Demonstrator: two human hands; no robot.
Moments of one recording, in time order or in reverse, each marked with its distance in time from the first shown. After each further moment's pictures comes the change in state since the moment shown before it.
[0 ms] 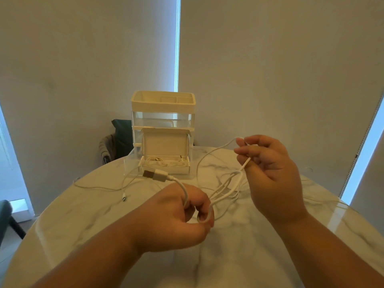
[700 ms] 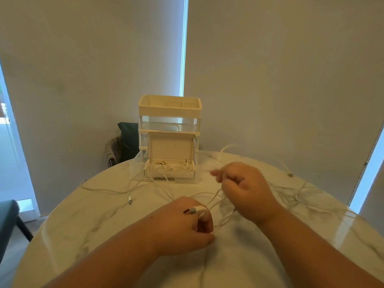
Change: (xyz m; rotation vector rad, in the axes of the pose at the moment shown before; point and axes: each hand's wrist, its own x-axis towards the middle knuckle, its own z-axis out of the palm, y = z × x) left_hand 0.016 -0.035 0.014 0.417 -0.135 -0.172; right_hand 0.004 0.036 0.031 -0.044 -0.402 0.021
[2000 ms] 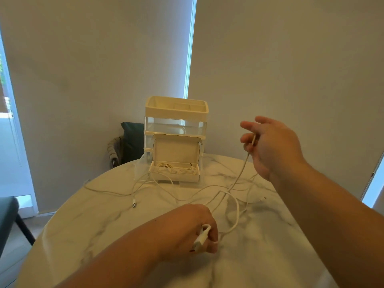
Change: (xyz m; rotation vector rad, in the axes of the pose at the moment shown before) left_hand 0.010 -0.030 0.010 -0.152 0.027 0.123; right_hand 0.084 -0.056 -0.030 0.686 0.504 0.630
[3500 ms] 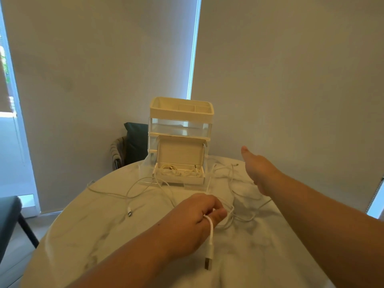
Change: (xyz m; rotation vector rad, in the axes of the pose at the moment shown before) left_hand -0.003 0.014 -0.007 -0.217 0.262 -0.140; right_hand 0.054 0.071 -0.011 -0.877 -0.076 0.219
